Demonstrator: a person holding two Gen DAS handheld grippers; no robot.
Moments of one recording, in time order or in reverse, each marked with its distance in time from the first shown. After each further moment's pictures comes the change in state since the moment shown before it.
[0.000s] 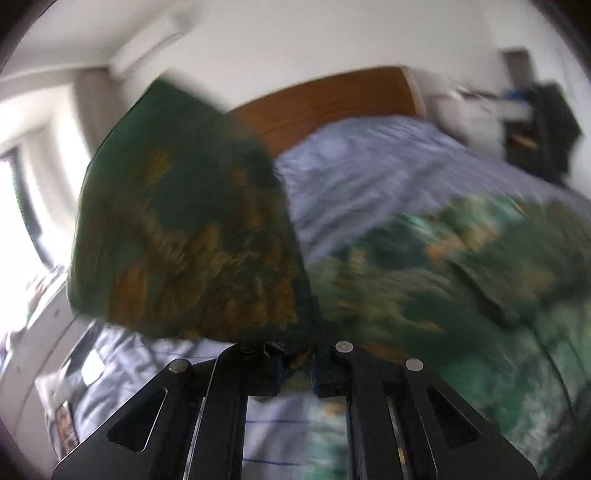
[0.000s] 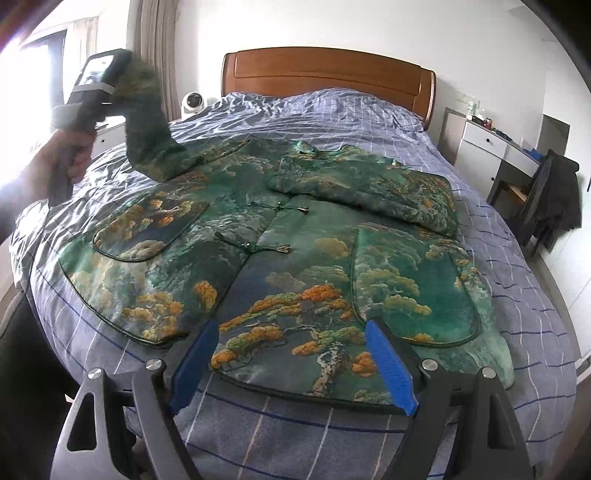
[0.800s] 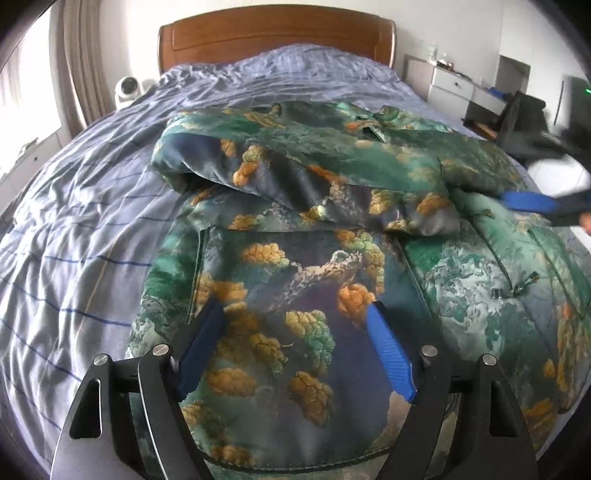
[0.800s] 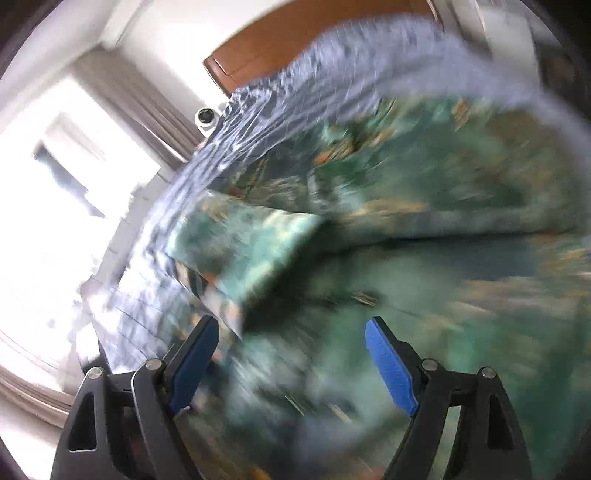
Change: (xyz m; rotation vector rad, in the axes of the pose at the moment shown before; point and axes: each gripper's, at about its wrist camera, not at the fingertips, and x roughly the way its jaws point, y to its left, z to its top) left arm -0.014 -0.041 -0.114 -0.222 0.291 -0.279; right arm 0.148 -0.051 0.139 0.437 0.209 0.502
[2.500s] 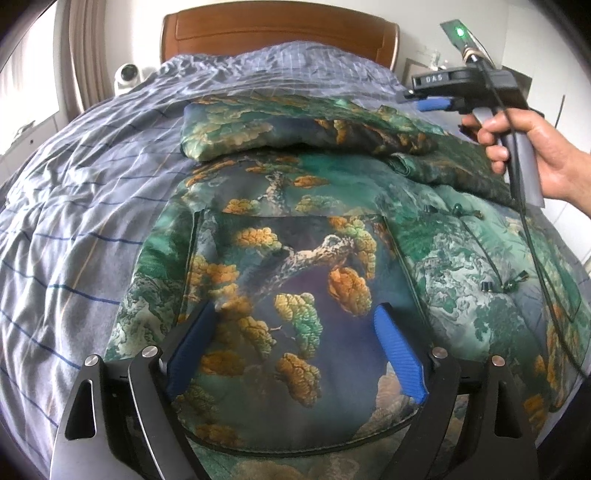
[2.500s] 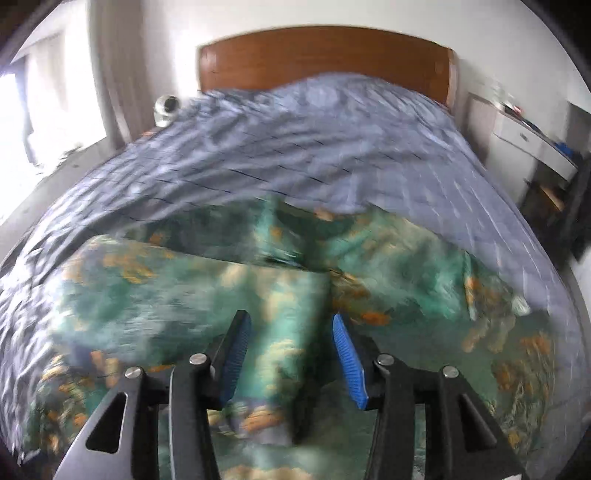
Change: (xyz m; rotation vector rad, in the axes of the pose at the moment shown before) left arm -0.009 0.005 -0.018 -0.055 0.016 -0.053; right arm 0.074 0.020 0.135 -0.391 -0.151 -0.410
